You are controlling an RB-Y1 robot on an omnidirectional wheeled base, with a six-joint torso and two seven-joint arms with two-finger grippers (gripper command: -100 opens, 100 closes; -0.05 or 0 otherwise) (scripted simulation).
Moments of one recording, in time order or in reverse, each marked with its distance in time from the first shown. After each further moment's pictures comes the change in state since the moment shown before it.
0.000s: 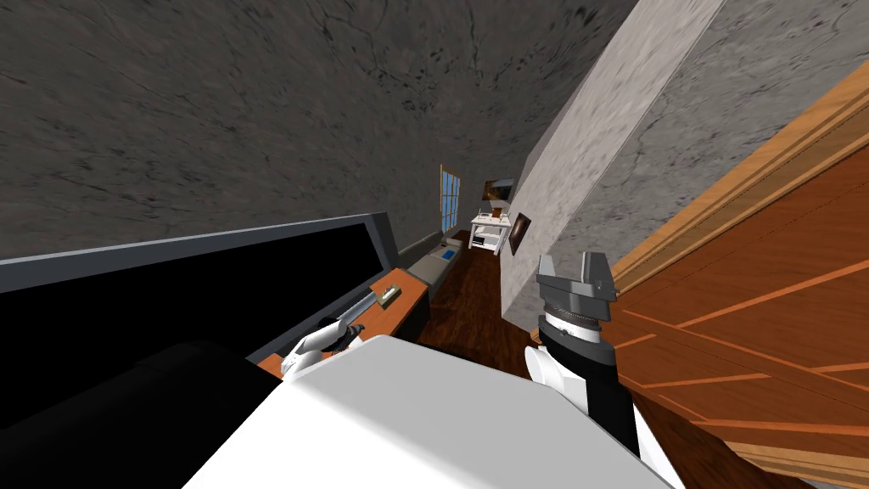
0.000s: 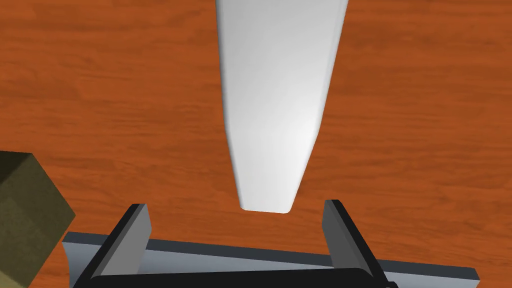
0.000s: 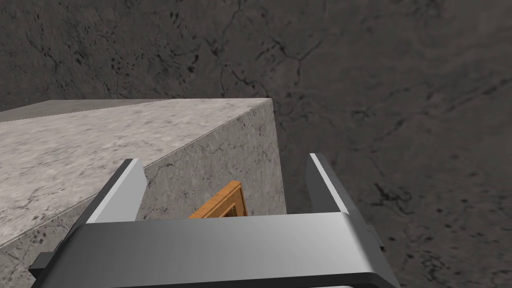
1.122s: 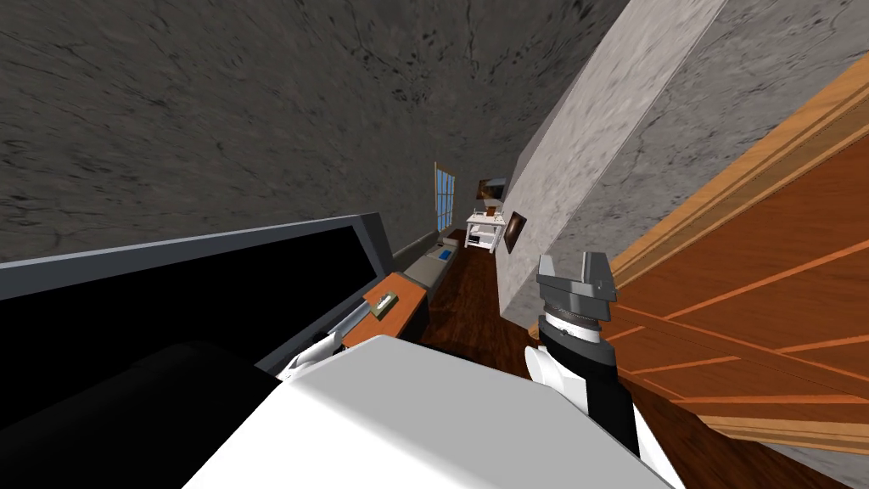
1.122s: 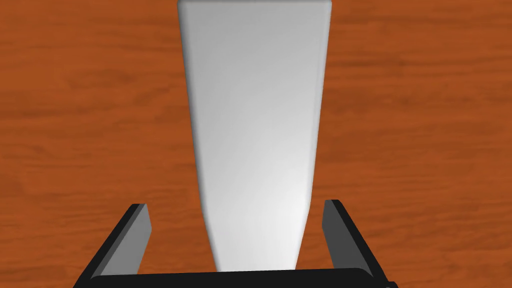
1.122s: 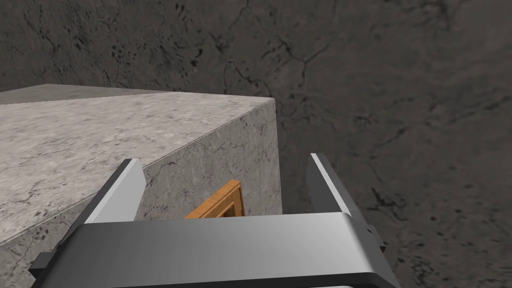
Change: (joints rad) left arm -0.021 -0.011 0.050 0.220 0.031 0.109 -0.116; right arm 0.000 0.000 0.000 0.000 0.000 0.000 0.000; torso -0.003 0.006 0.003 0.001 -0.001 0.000
